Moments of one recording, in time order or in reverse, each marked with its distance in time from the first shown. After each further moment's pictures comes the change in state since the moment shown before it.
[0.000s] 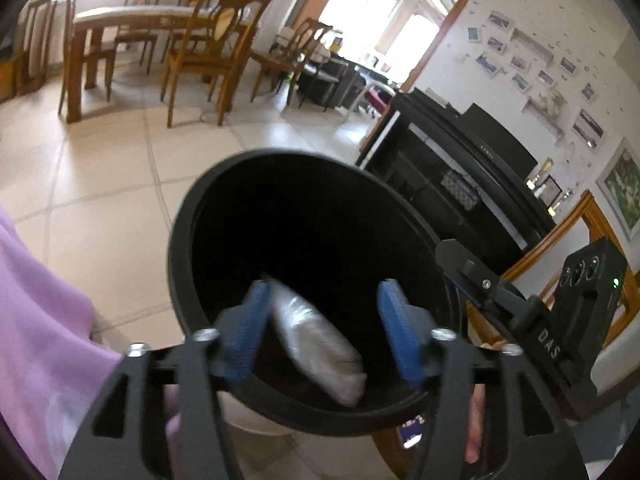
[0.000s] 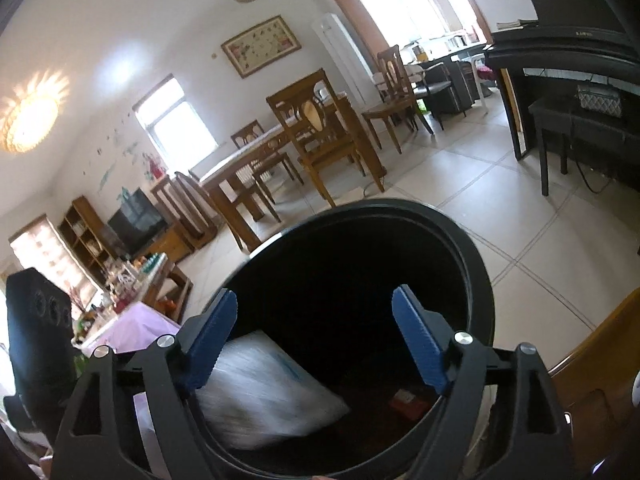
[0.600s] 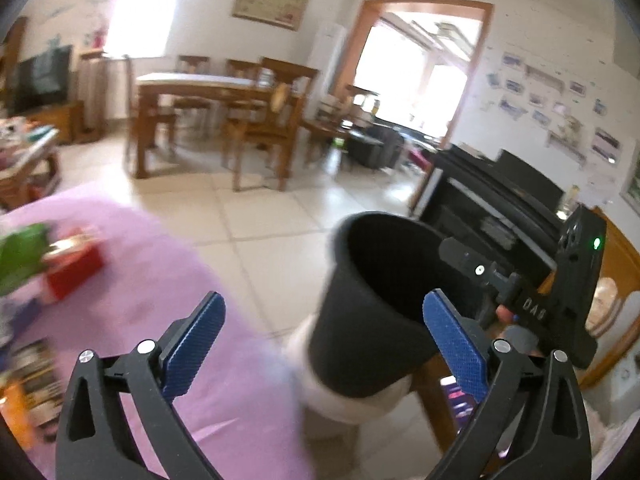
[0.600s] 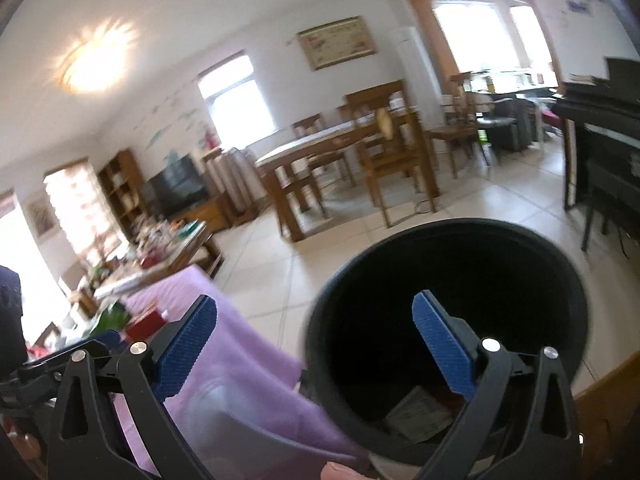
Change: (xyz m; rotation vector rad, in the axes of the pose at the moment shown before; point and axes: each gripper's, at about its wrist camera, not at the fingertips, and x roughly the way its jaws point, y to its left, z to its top) left arm -0.208 0.053 -0.060 0.022 -0.241 0.224; right arm -0.013 0.126 -0.034 -0.254 0.032 0.135
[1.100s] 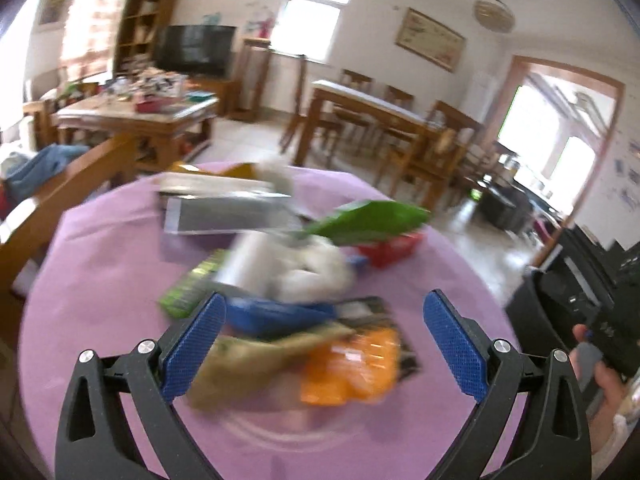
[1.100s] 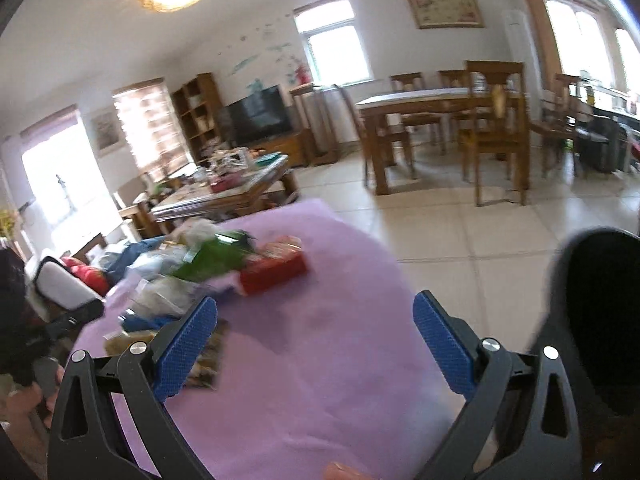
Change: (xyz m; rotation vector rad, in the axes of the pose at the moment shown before) left arm -0.182 0.227 -0.045 -0.321 -0.095 0.428; right arm 0.062 0.186 -0.029 -0.209 0.185 0.234
